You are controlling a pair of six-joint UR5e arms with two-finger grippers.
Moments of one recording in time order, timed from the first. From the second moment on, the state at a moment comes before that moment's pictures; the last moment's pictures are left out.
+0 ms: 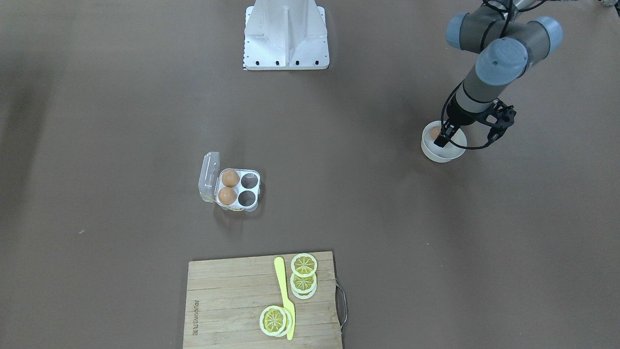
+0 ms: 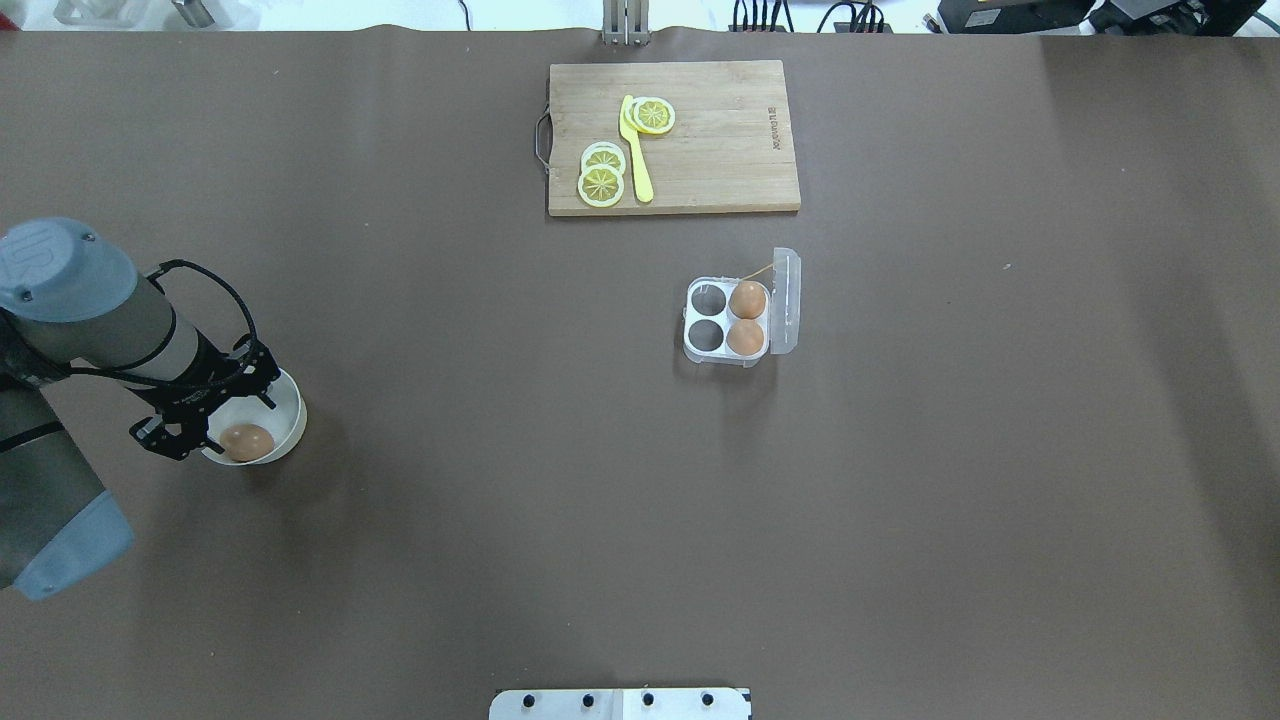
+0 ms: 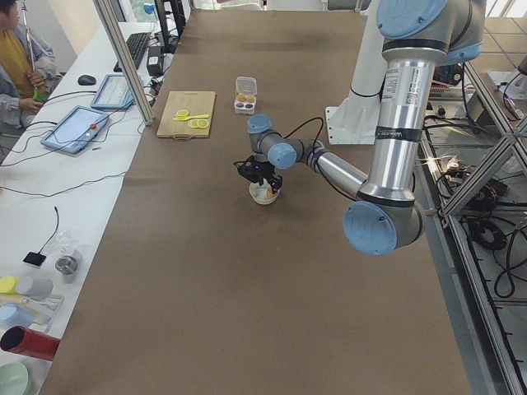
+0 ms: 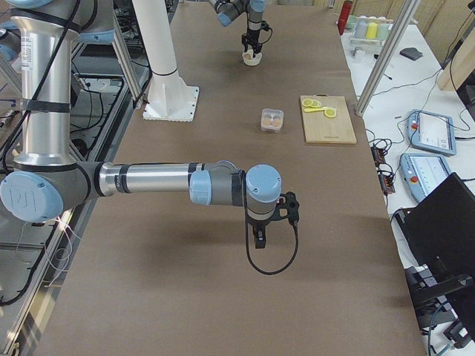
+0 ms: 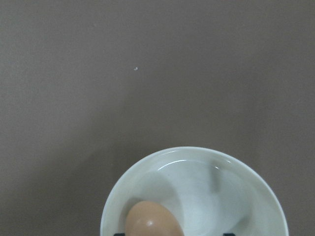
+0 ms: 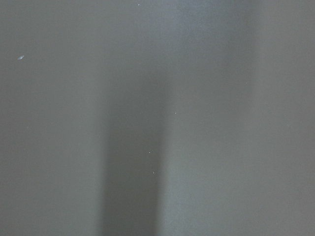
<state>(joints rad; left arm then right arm) -0.72 -1.69 -1.86 -1.71 -2.09 -1.86 1.59 -1.66 1.74 -1.64 2.45 -0.12</state>
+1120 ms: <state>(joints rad) -0.70 -1.69 -1.83 -1.77 -2.09 -1.86 1.59 -1.66 1.74 -1.64 2.45 -0.12</state>
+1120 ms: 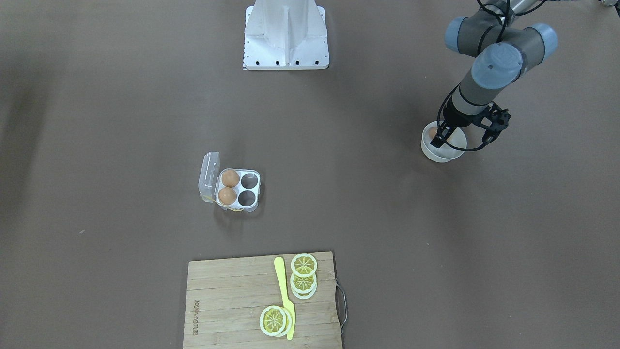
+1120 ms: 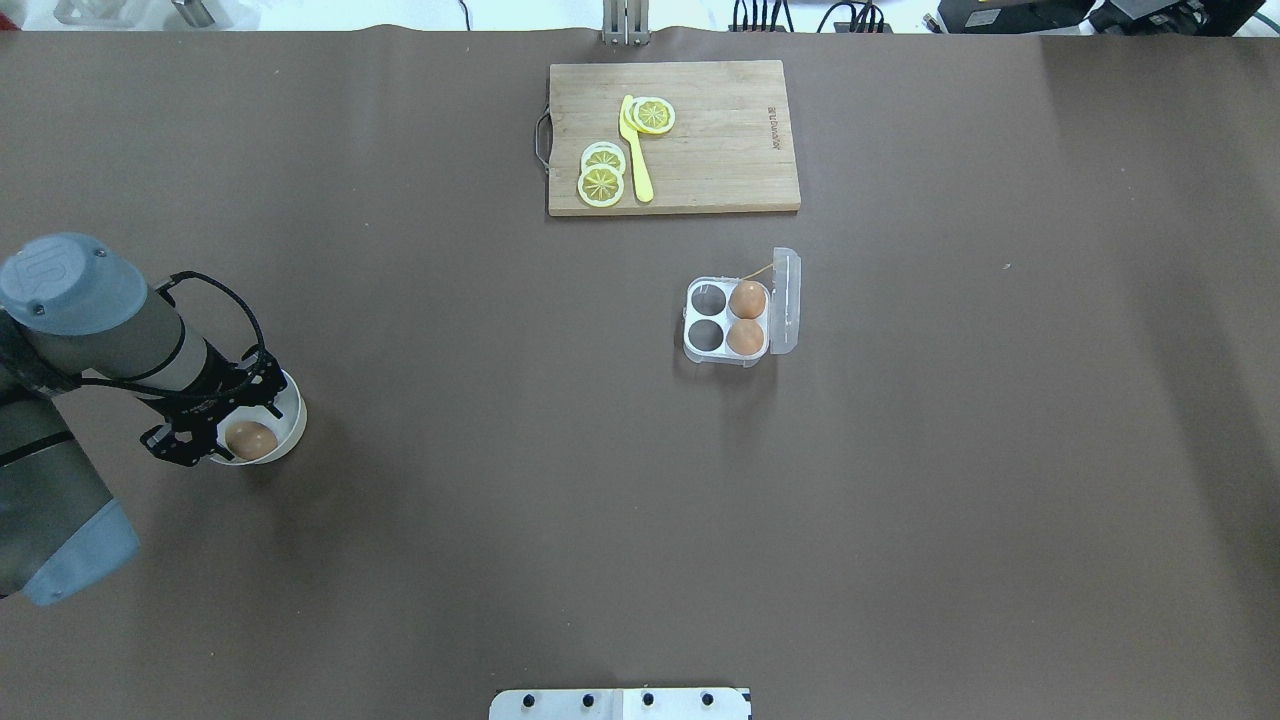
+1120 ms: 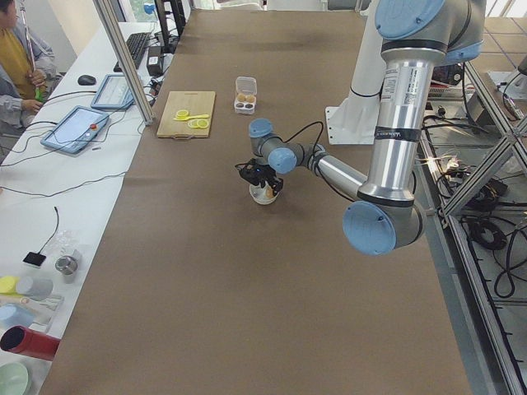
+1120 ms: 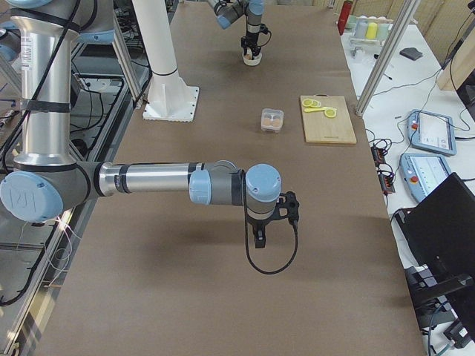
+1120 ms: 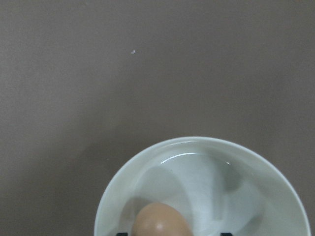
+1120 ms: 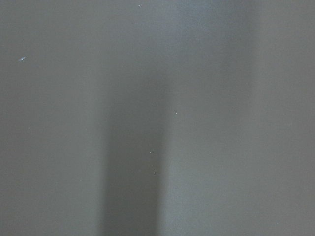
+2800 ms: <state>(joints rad) -0.75 -1.71 -1.88 -1.76 -2.18 -1.80 1.59 -1.66 1.75 -1.64 2.45 -0.11</state>
